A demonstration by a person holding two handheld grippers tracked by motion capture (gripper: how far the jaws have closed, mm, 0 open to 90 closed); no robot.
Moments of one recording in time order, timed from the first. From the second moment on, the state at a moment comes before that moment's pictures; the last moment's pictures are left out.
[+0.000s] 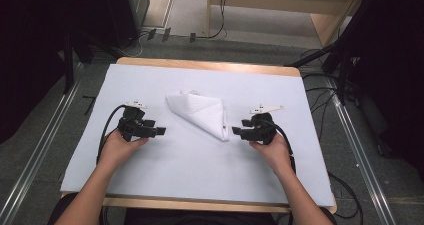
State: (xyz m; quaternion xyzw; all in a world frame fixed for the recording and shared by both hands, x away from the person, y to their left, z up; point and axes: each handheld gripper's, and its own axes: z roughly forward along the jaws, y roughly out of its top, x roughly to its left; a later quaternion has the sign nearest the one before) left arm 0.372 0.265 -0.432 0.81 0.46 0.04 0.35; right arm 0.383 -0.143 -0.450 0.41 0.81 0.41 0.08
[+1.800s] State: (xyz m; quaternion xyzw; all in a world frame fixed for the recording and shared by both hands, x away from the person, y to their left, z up) left arm 0.364 0.276 -0.430 0.81 0.47 0.05 0.35; right arm 0.442 -0.100 -0.468 0.44 0.82 0.37 0.05
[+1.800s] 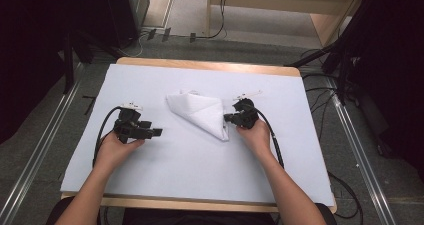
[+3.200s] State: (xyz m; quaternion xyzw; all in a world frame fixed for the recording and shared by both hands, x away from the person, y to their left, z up) left arm 0.366 0.304 -0.427 0.79 0.50 0.06 0.35; right arm 0.418 -0.073 -0.443 0.37 0.83 0.41 0.04
